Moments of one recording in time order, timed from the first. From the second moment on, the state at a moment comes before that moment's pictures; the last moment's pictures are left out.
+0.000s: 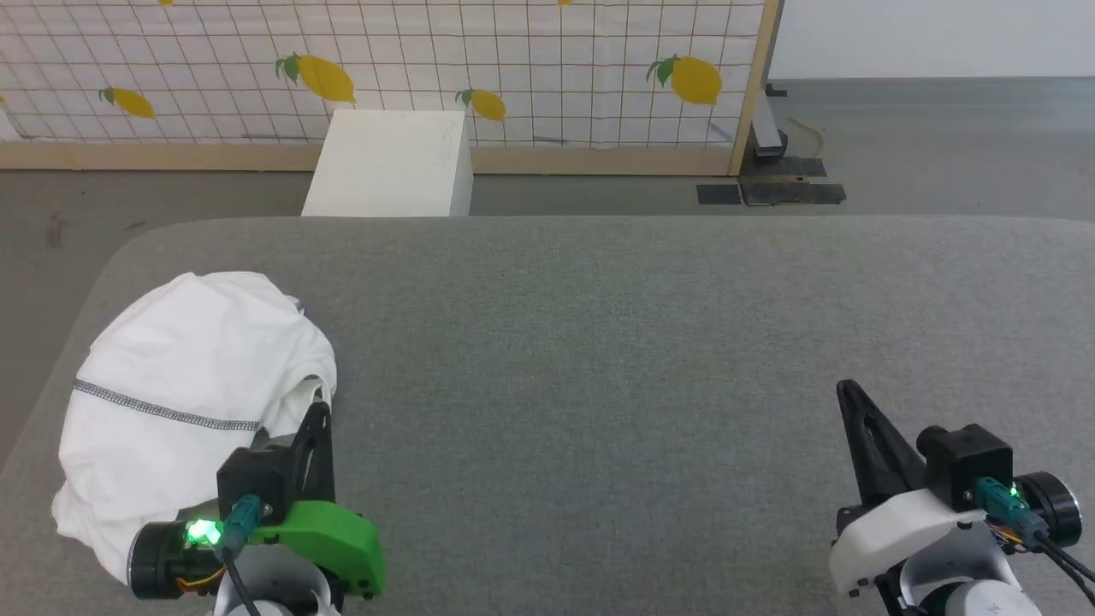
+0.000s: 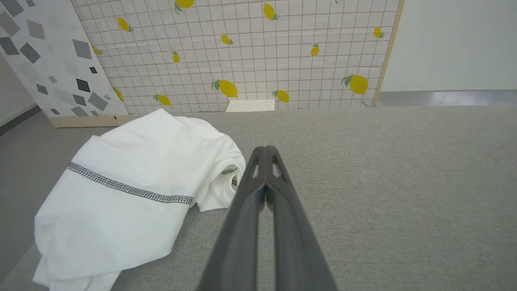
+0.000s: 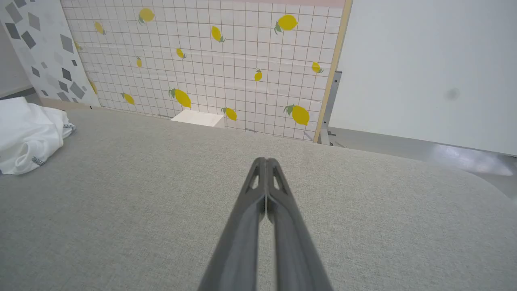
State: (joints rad) left arm 0.01 0.05 0.00 0.00 -0.01 -0.01 0.00; right arm 0.02 -0.05 0.00 0.00 0.01 0.13 0.00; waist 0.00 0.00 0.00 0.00
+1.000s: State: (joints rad) left arm 0.02 0.05 -0.01 0.00 -0.02 -0.01 0.00; right arm 0.02 -0.05 0.00 0.01 0.01 0.13 0.00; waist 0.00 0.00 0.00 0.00
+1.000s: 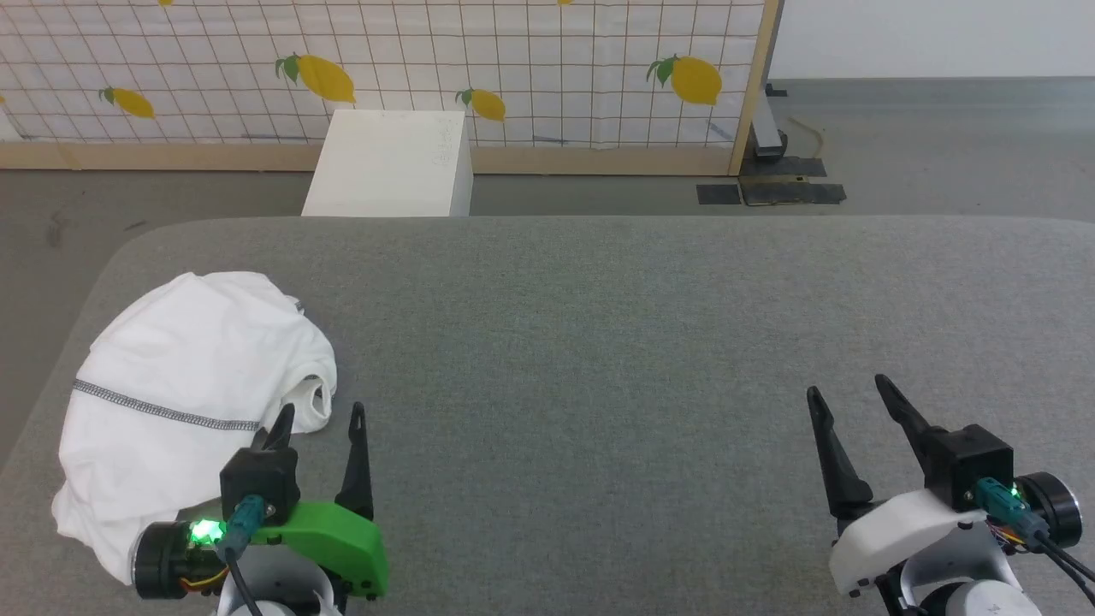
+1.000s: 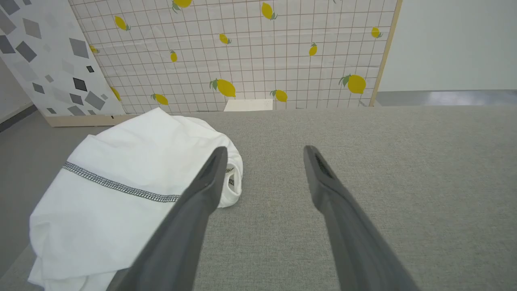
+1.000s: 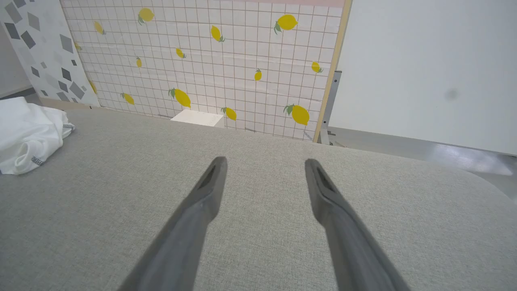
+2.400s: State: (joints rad) left arm 0.01 0.06 -0.04 0.03 -0.08 0.04 -0.09; right arm 0.02 -0.05 -0.01 0.01 0.03 0.13 -0.05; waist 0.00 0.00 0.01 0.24
